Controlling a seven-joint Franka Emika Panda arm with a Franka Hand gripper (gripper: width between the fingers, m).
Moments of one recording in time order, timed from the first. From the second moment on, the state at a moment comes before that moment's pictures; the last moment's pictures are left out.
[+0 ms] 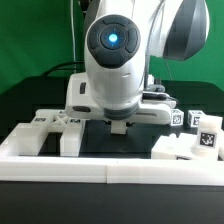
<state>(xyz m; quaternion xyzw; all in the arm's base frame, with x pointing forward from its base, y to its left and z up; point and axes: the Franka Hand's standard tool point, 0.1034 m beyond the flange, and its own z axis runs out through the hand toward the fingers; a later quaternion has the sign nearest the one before) 0.452 -0.028 0.008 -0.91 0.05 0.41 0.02</state>
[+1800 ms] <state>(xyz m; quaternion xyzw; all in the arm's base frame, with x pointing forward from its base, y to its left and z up) 0.552 -0.024 0.079 -1.00 0.05 0.08 0.00</state>
